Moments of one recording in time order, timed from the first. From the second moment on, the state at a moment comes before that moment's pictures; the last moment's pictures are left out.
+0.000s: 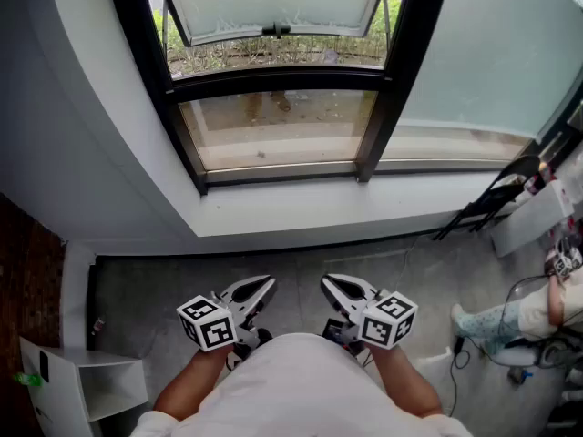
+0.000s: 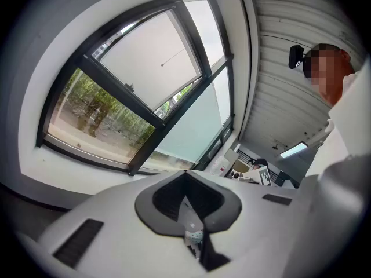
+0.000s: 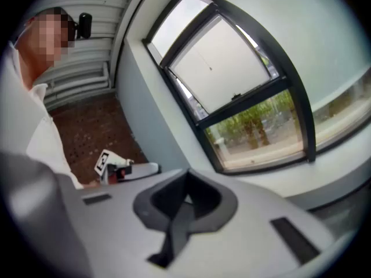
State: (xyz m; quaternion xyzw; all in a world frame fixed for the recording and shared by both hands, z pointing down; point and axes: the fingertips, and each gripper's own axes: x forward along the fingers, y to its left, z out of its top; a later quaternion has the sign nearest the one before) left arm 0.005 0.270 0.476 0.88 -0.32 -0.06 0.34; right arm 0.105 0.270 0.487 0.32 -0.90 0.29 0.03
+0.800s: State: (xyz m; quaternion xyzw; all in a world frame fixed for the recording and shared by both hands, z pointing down) left arm 0.038 0.263 0.480 0.88 -0.34 -0.06 0.33; right arm 0.139 0.259 0.496 0.31 -0.90 0.29 0.04
